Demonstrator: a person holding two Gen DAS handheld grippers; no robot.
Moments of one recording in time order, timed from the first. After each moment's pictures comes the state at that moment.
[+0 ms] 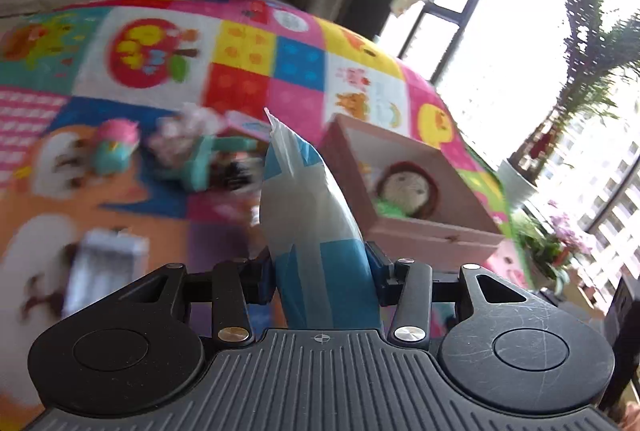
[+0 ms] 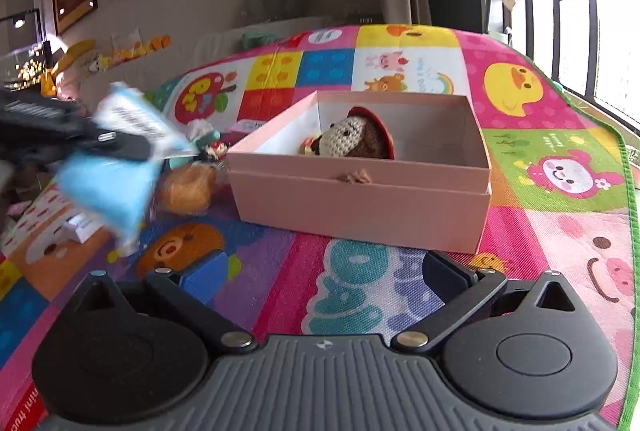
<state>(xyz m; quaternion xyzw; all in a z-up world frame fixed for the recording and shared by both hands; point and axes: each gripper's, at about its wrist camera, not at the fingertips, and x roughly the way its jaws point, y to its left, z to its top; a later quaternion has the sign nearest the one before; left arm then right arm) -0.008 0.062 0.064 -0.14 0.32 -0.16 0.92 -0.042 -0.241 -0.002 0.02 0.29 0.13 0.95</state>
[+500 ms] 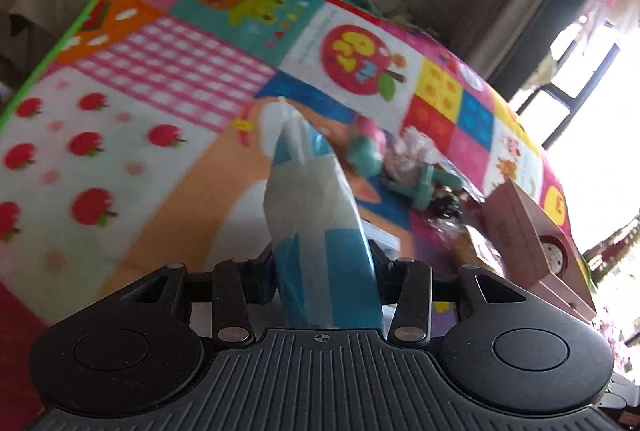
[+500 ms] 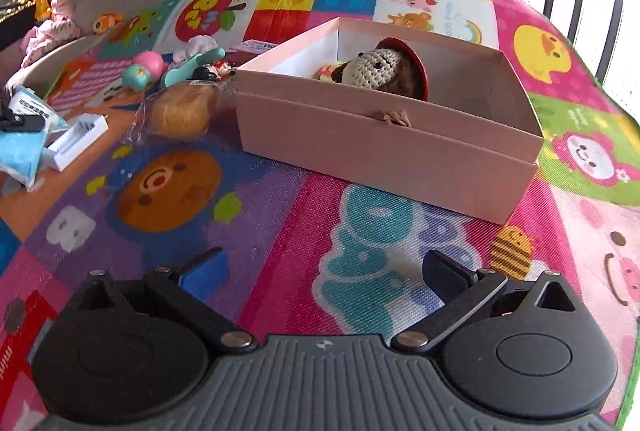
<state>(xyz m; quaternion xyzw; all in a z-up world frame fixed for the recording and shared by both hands) -0.012 0.191 0.017 -0.26 0.32 -0.01 0.91 -0.021 -0.215 -0.017 -0.03 0.38 0.13 0.92</state>
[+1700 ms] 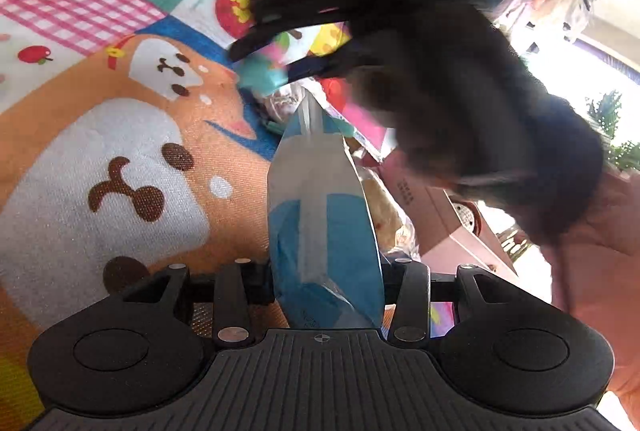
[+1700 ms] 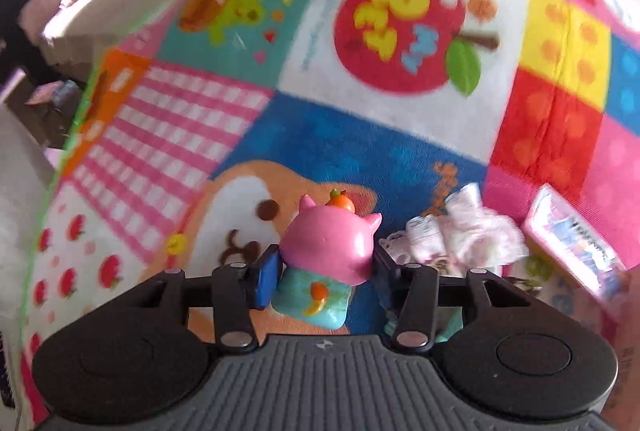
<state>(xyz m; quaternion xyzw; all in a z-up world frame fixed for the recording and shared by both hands) -0.016 0.140 -0.022 -0.31 0.29 -0.15 0.89 0.182 0.060 0.053 -0.09 0.47 0.24 0.85</state>
